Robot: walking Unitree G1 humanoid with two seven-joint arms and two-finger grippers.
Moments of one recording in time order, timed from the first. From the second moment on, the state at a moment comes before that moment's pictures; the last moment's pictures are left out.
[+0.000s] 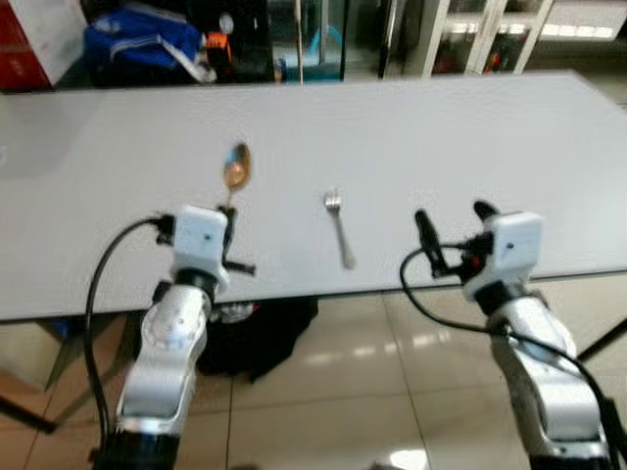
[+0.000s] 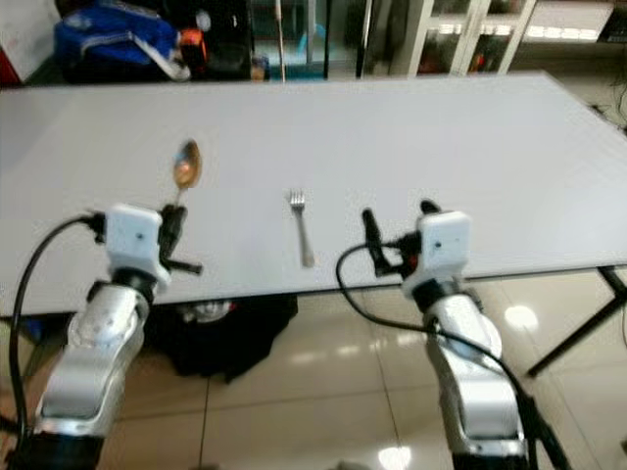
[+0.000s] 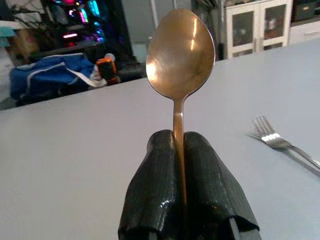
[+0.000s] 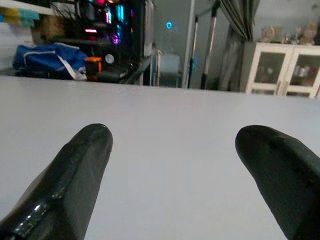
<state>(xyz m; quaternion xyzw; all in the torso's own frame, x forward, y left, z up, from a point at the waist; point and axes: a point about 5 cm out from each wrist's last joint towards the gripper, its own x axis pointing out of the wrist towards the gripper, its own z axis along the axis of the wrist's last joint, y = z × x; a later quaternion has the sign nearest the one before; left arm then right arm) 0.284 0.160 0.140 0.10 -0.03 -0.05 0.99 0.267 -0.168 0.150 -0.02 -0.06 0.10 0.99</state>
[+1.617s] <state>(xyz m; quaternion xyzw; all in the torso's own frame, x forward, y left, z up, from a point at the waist) 0.369 0.216 0.108 0.15 0.15 0.00 0.98 0.246 -0.100 0.151 0.06 0.00 0.32 0.94</state>
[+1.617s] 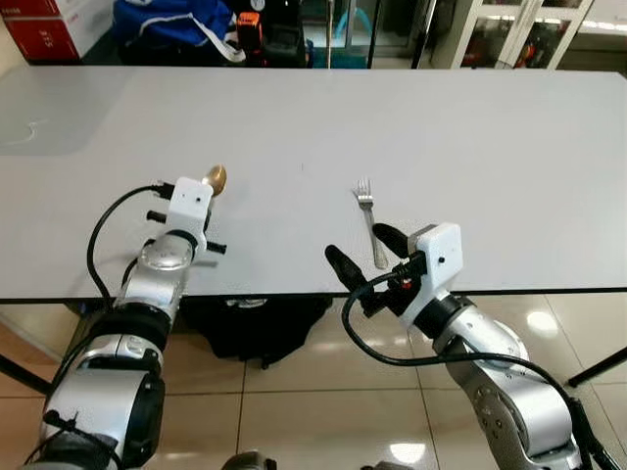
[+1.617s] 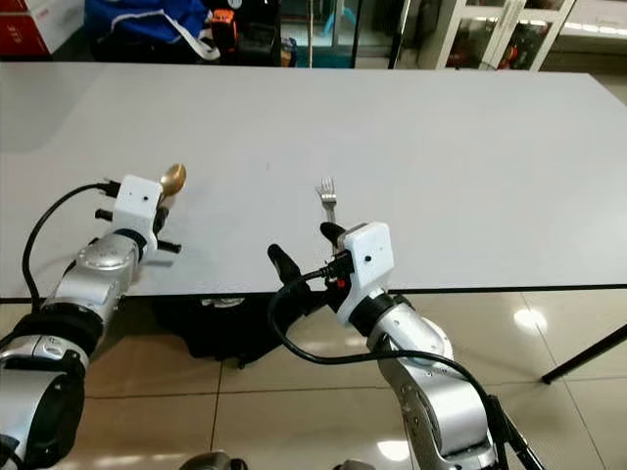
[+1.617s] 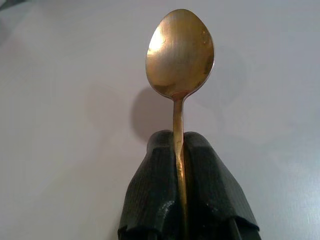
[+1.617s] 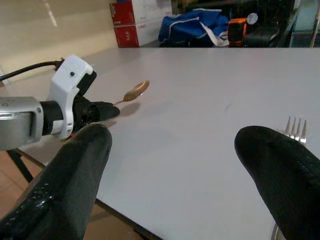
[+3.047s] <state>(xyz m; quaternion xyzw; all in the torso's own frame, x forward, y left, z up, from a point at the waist) 0.374 0.224 0.113 0.14 0.18 0.02 0.97 0.243 -0.101 0.154 0.05 0.01 0.35 0.94</state>
